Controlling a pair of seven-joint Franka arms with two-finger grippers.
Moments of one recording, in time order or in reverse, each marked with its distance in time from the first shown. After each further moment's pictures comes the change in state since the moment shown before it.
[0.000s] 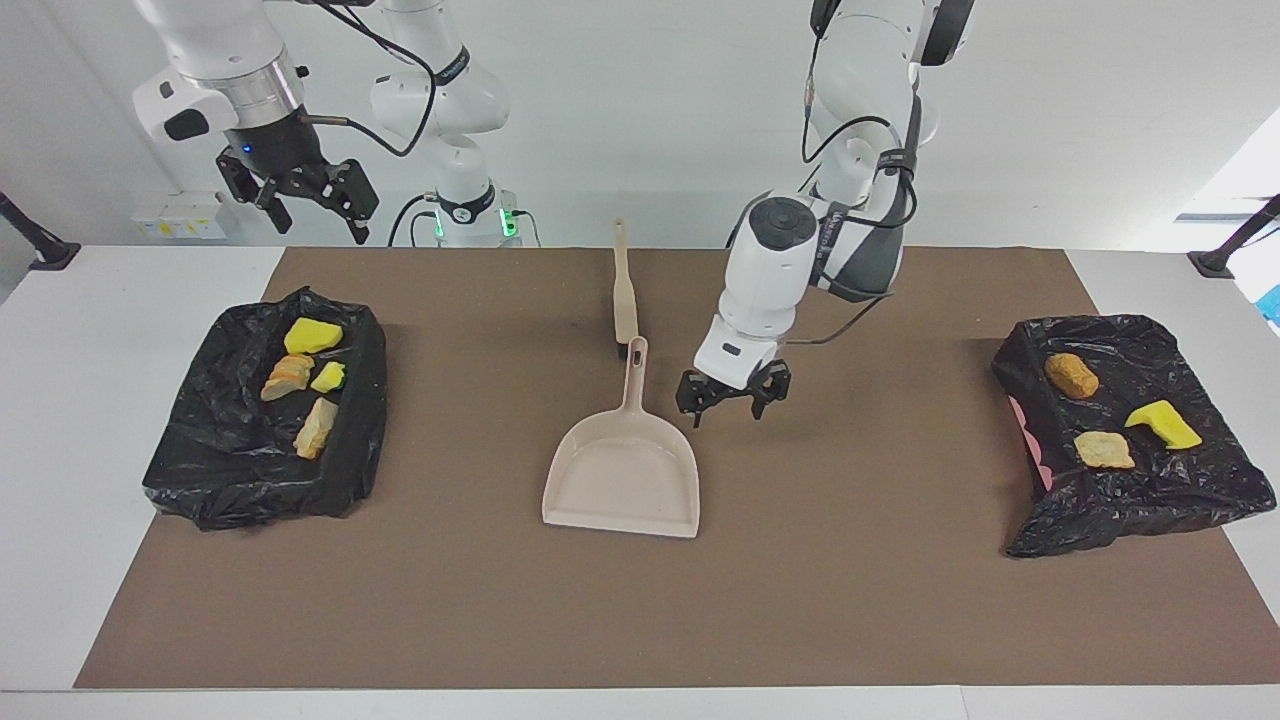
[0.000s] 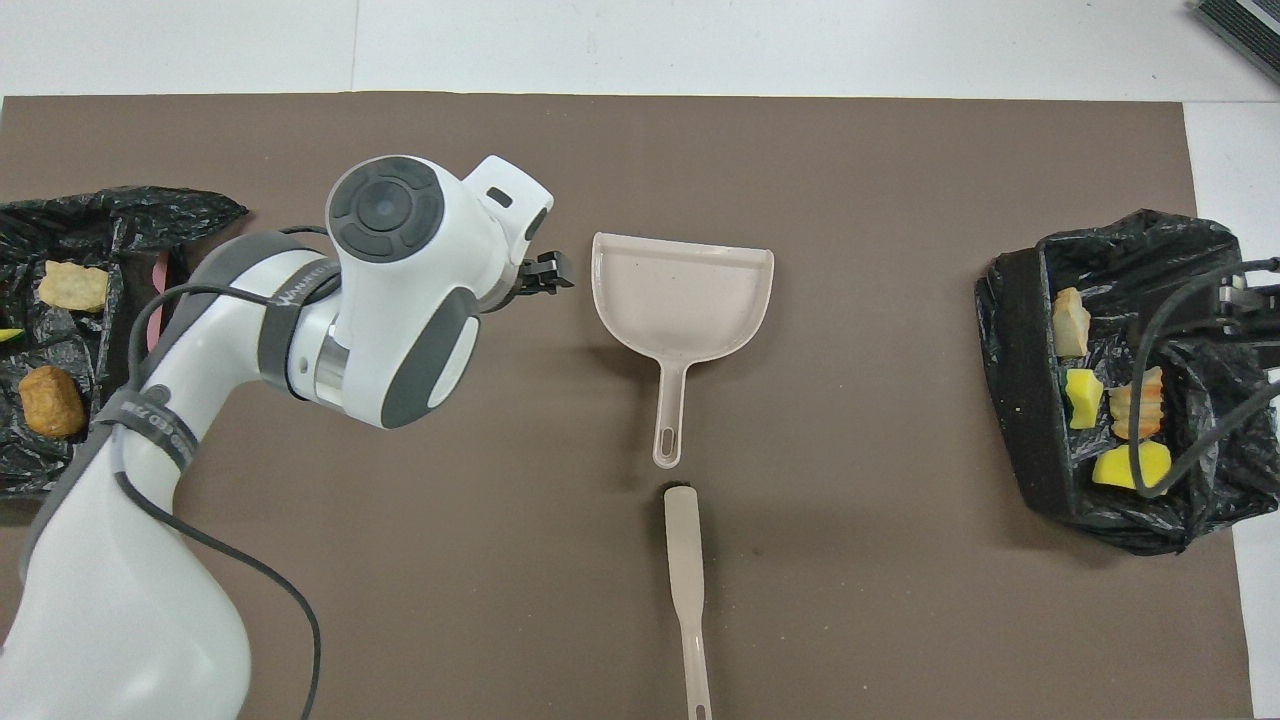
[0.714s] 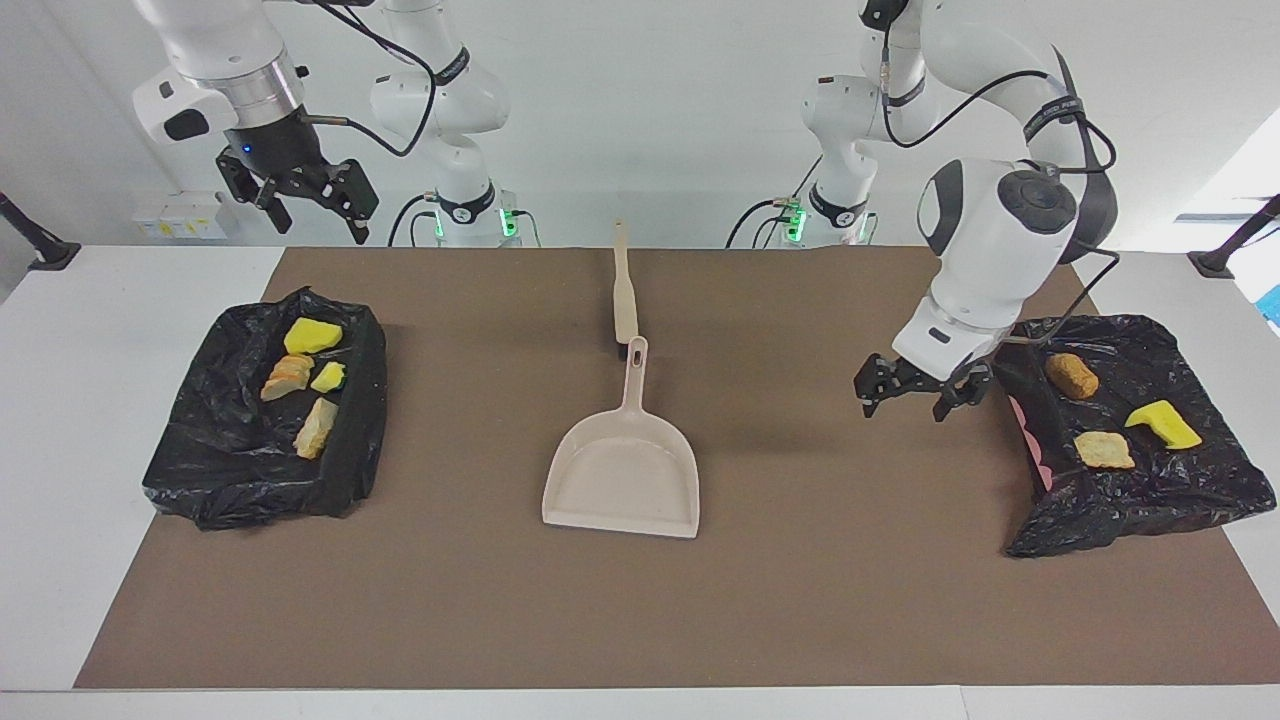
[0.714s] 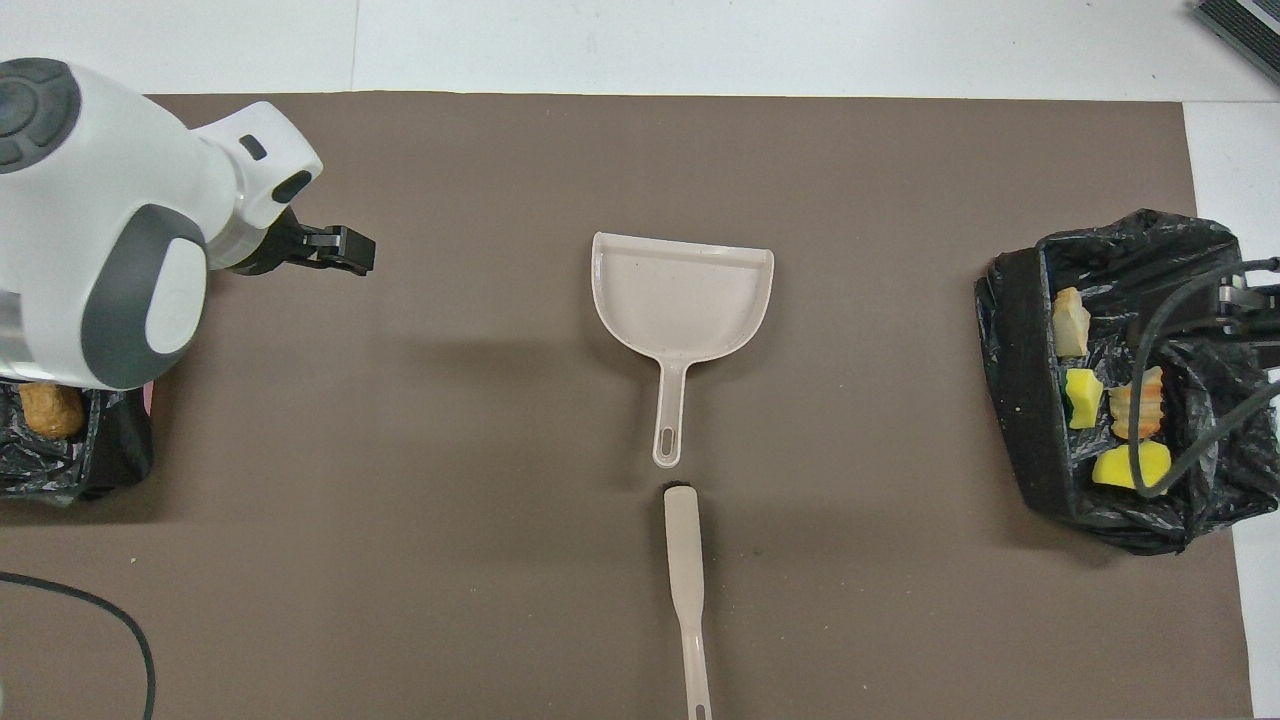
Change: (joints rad) left arm 0.256 -0.133 0.001 0.003 0.000 -0.180 0.453; right arm 0.000 0.000 0.000 0.000 0.000 0.000 0.000
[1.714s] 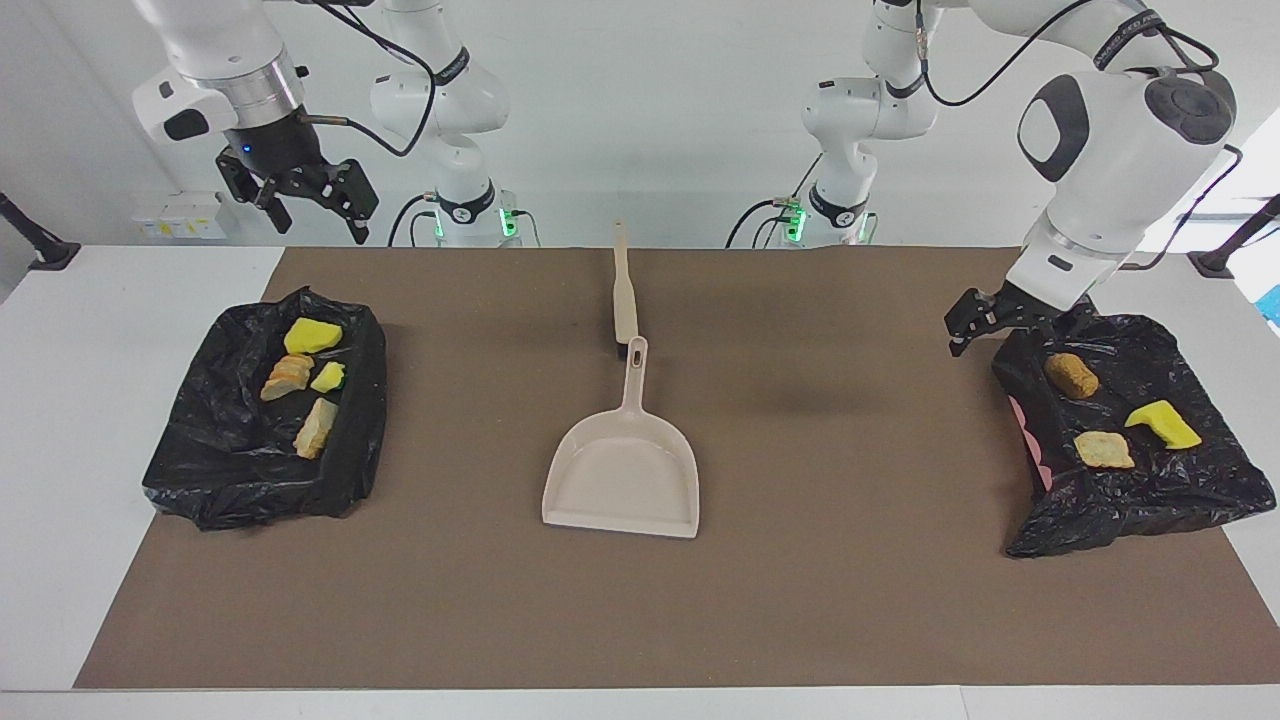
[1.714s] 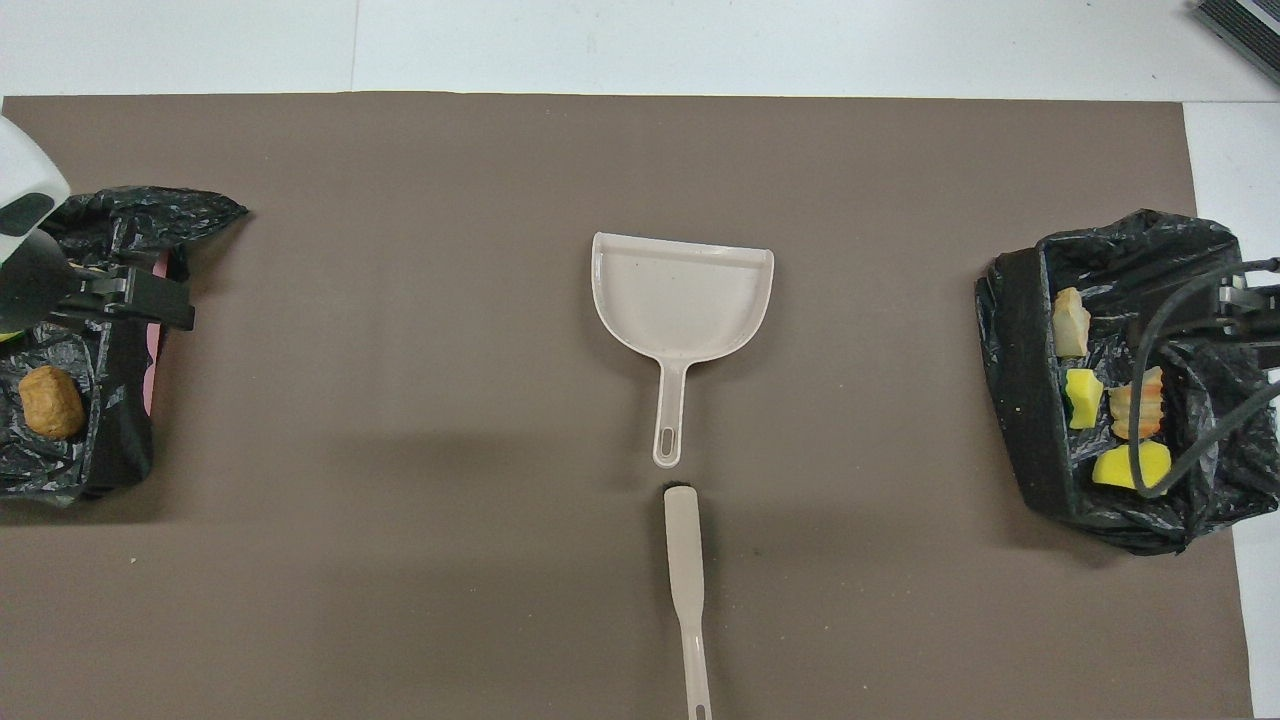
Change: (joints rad) left arm 0.125 -0.207 0.019 0.001 0.000 -0.292 0.073; right arm 0.000 0.000 0.000 0.000 0.000 0.000 0.000
